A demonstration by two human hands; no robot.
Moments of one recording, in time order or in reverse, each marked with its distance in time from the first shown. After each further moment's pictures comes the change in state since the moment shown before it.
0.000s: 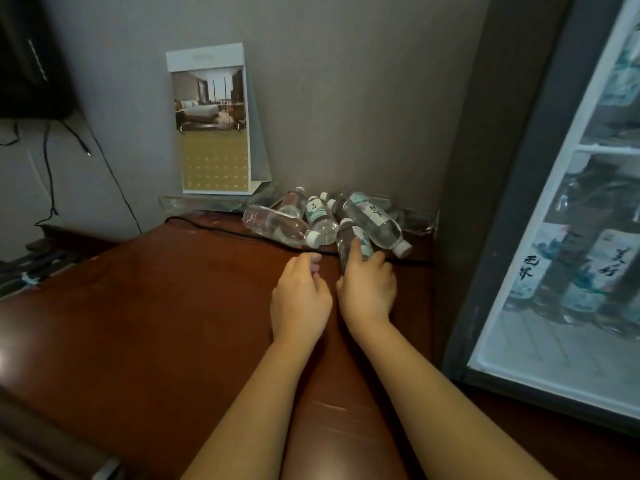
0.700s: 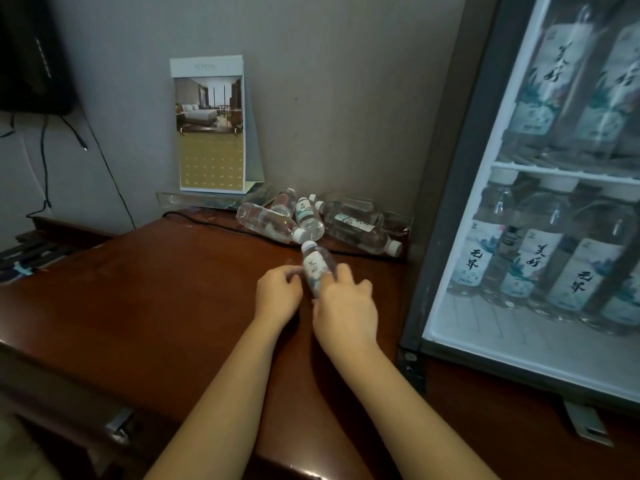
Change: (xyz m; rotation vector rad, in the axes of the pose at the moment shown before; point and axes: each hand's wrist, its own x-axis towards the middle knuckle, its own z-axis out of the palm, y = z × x) left_hand -0.005 -0.012 -0.012 -0.161 -0.189 -0.161; right_hand -0.088 0.005 -0.071 0.033 -0.103 -0.238
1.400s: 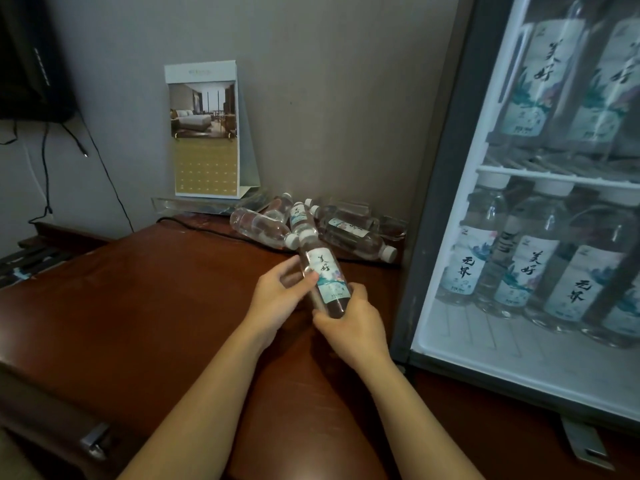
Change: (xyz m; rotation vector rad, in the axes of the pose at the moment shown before) left_hand -0.005 0.014 0.007 -0.636 -0.187 -0.039; right_hand 0.003 0.038 0.008 0.715 -0.102 0.288
